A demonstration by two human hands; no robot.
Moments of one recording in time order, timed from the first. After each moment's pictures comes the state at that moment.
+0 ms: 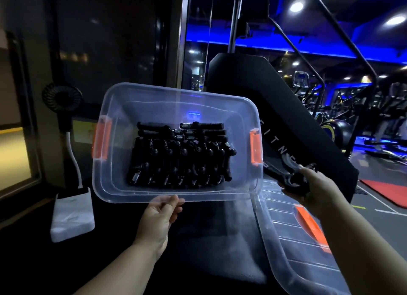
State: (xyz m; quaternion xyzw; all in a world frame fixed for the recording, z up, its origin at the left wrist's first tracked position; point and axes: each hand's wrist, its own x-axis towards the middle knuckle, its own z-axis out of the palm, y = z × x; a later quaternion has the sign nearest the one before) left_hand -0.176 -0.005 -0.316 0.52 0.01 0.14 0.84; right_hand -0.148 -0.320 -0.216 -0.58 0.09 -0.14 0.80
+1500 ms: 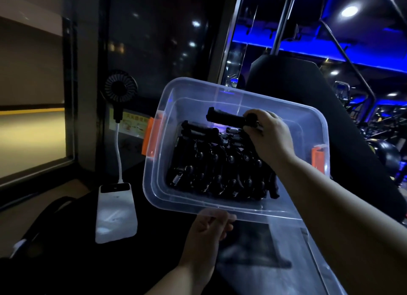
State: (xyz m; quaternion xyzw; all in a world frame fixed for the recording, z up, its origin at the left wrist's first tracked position) left_hand -0.174 0.000 -0.323 0.49 -0.03 0.12 0.86; right_hand -0.059 -0.105 -0.142 -0.85 -0.23 -0.42 0.24
